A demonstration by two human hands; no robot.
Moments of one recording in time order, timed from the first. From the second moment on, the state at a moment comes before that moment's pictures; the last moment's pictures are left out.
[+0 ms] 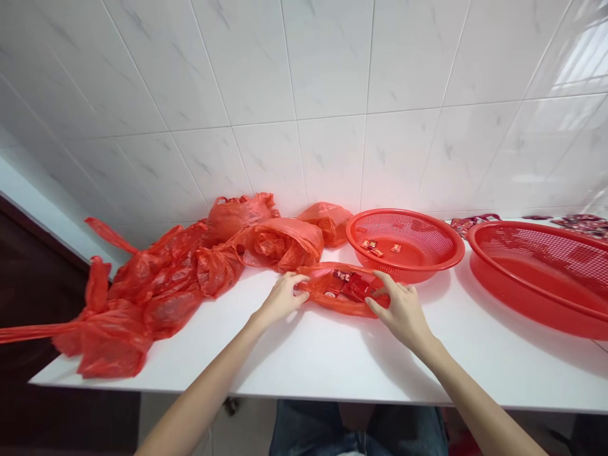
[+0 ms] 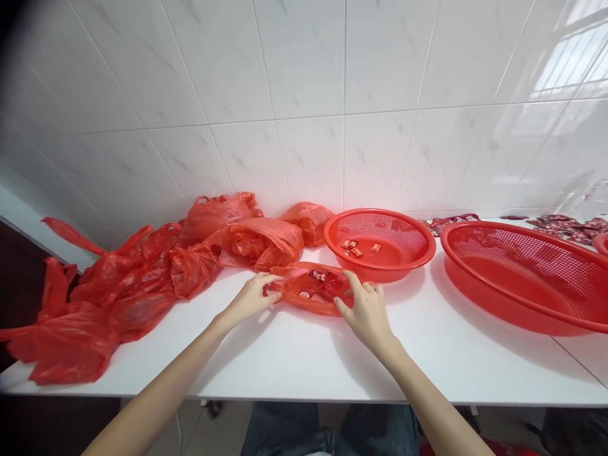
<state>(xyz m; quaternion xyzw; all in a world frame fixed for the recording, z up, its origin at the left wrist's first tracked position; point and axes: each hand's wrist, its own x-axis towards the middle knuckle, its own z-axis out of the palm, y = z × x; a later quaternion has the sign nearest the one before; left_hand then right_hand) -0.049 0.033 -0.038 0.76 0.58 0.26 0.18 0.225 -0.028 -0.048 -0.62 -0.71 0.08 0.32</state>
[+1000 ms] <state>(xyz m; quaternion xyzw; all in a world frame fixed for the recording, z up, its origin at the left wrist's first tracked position) -0.014 0.016 0.146 0.70 0.30 0.60 0.26 0.253 -0.012 0.104 -0.31 -0.58 0.30 0.69</state>
